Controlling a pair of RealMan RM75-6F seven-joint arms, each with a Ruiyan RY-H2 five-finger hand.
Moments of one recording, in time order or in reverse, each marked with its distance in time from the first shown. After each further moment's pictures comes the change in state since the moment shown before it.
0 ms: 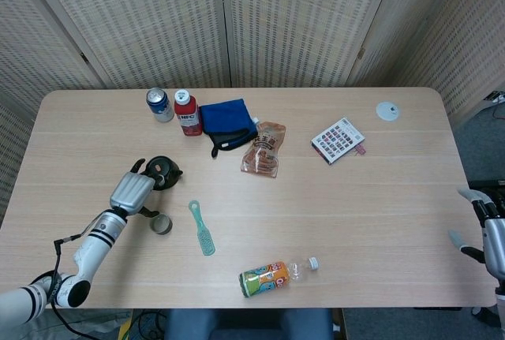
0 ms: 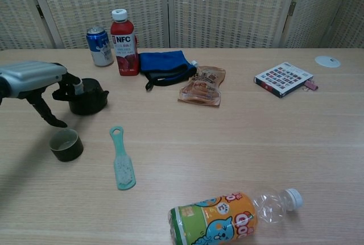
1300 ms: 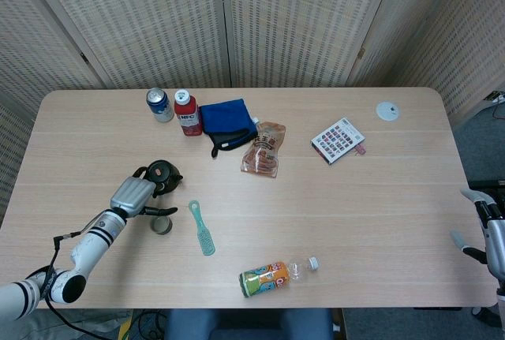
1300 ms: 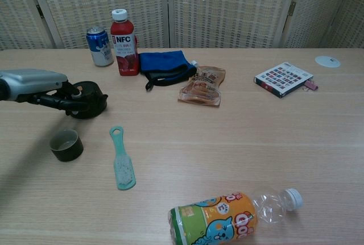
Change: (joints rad) left arm -0.048 0.070 0.019 -0.068 -0.085 -0.131 -0.023; right arm -0.006 -0.004 0.004 0.002 0.012 0.001 -0.004
